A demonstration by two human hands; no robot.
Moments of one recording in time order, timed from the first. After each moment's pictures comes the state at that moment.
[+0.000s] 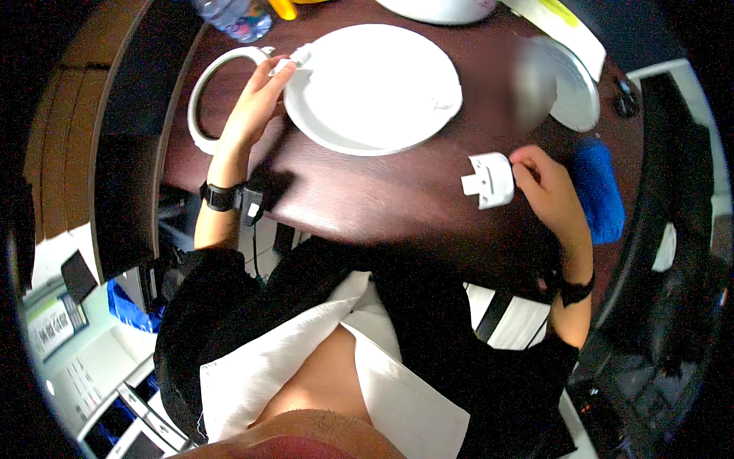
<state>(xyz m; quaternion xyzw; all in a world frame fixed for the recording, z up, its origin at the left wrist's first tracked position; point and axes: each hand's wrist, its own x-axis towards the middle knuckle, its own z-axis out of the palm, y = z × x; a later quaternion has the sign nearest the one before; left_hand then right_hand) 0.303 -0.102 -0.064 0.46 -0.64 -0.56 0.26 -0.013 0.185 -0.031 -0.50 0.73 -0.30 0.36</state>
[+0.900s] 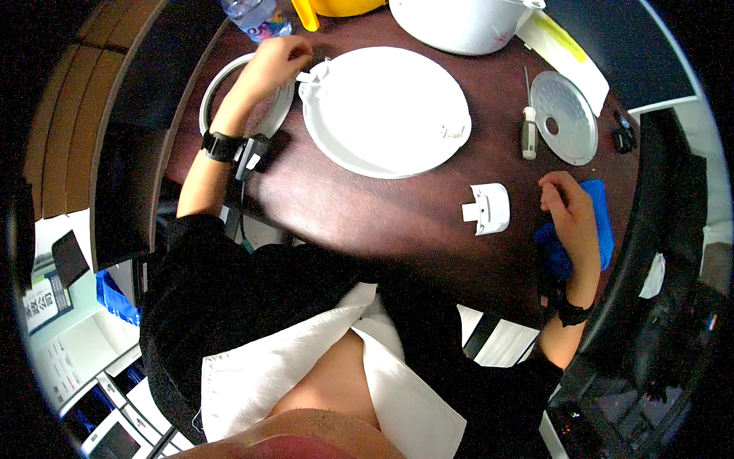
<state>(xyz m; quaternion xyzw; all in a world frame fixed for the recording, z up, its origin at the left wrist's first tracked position) 0.292 -0.197 -0.056 0.29 -0.93 -0.15 0.16 -0.038 0.186 -0.004 -0.47 0.78 -0.28 0.30</state>
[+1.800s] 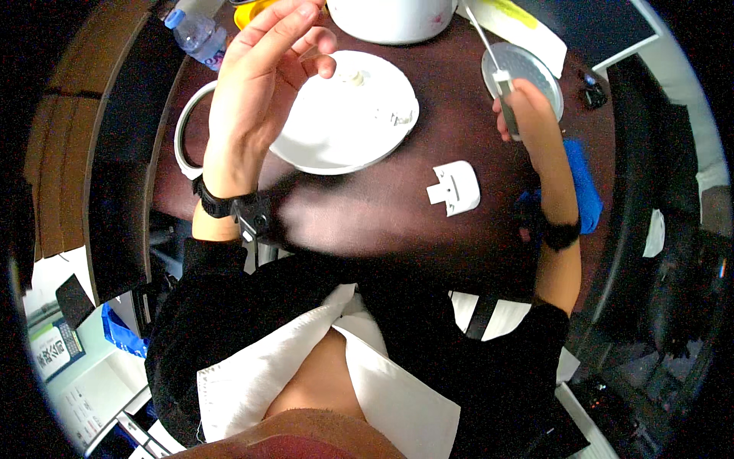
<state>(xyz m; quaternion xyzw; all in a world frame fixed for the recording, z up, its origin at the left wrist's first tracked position) 0.208 -0.045 0.059 0.17 -0.48 -0.78 0.36 -0.053 0.125 -0.005 -0.35 0.72 -0.49 0.35</state>
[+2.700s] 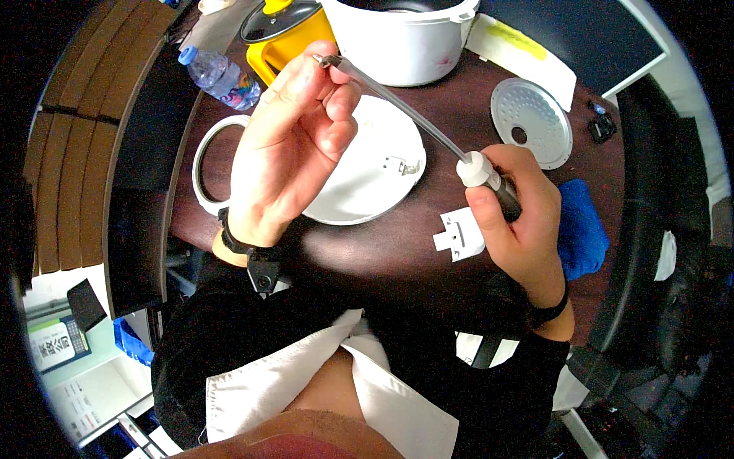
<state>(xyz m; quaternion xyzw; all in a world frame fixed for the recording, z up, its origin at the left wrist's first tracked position) 0.193 -0.034 0.070 -0.02 -0.32 -0.90 0.30 0.022 0.146 0.047 -0.56 0.67 -0.47 0.12</state>
